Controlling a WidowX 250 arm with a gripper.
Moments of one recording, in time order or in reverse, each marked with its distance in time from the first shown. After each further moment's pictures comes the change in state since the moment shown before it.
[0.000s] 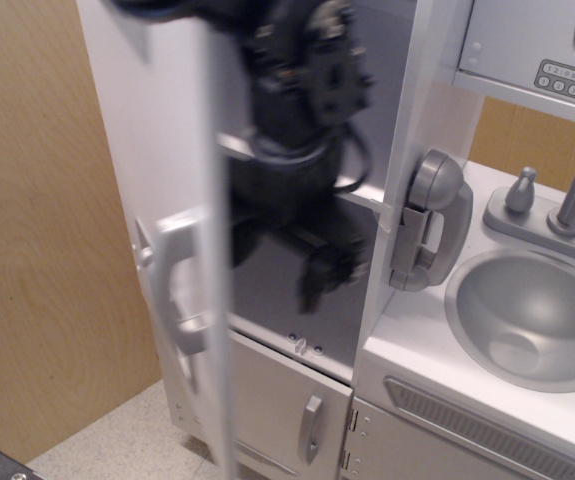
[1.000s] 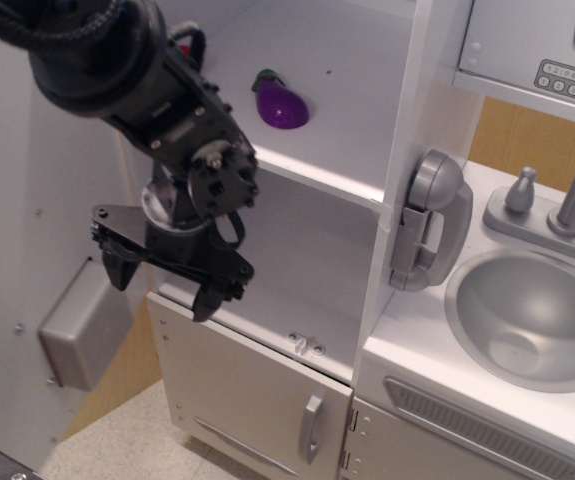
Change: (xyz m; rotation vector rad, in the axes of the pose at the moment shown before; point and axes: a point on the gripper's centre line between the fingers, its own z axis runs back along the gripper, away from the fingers) arm -0.019 0.065 -0.052 0.253 -0.029 0.284
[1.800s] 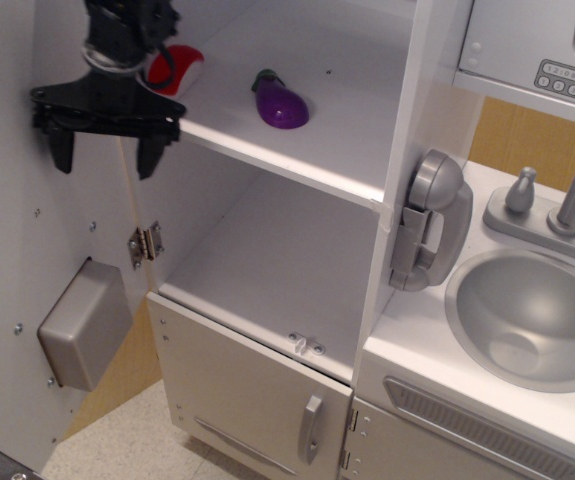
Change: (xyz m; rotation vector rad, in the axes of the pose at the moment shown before) arm 0.080 0.099 -0.017 0.085 0.087 0.455
